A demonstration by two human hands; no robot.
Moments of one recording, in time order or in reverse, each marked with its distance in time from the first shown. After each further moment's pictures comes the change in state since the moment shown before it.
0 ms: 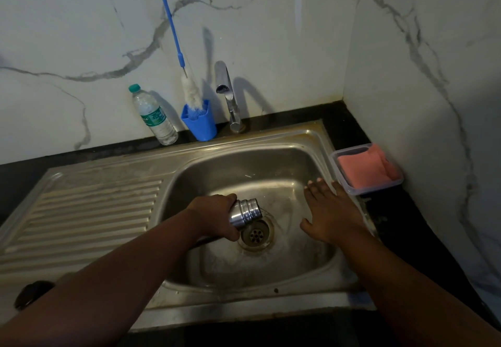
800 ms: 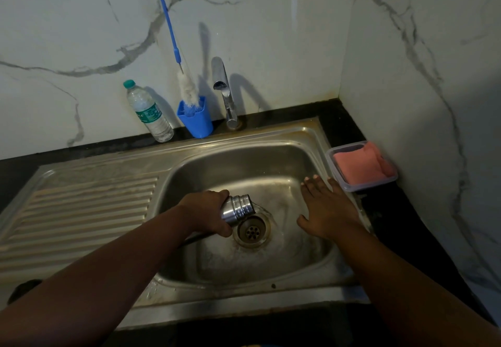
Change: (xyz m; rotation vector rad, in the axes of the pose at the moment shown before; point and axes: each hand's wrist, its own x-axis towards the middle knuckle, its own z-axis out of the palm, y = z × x) left_hand -0.005 -0.008 -0.004 -0.010 -0.001 0.000; right_hand -0.001 0.000 -0.002 0.014 -0.020 0.005
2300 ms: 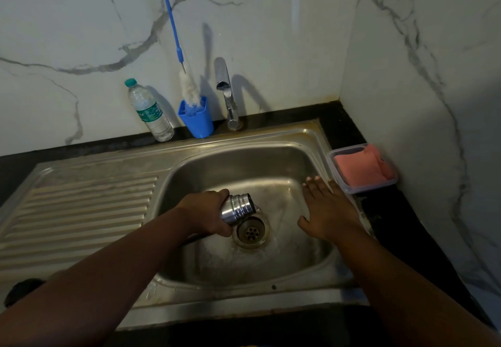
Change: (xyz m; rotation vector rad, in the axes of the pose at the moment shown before) left_hand -0.003 -0.005 0.004 -0.073 0.057 0.011; right_hand 0.004 0.000 0.007 -0.043 -0.006 0.025
